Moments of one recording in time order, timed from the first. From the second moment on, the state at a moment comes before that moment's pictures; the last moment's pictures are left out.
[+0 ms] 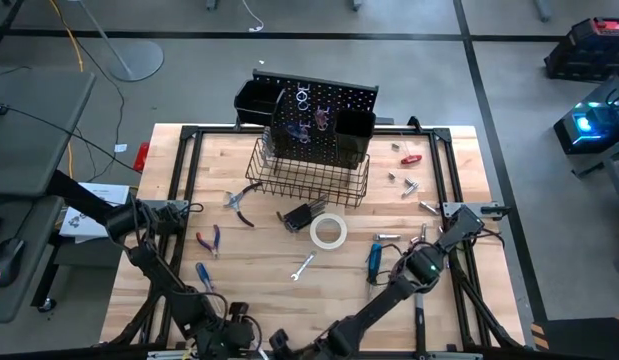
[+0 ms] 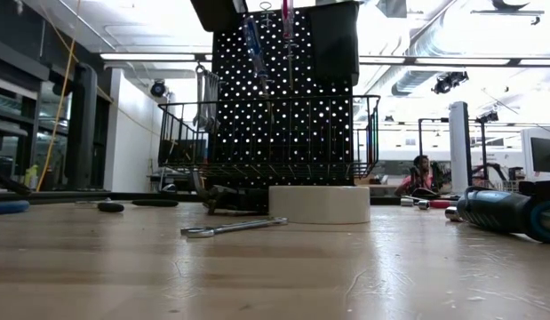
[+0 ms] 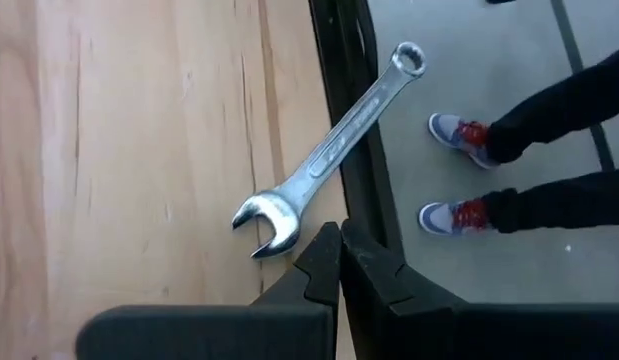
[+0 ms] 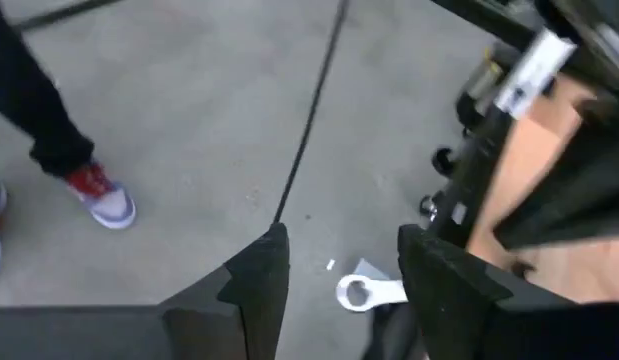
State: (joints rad) left arm -1.01 1.90 1.03 -0.11 -0.24 -0.84; right arm 0.70 2.70 2.33 -0.23 0.19 -0.14
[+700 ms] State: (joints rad) left arm -0.97 1.90 1.04 -0.11 -0.29 -0.96; right arm 0.75 2.76 2.33 -0.16 0.49 -0.27
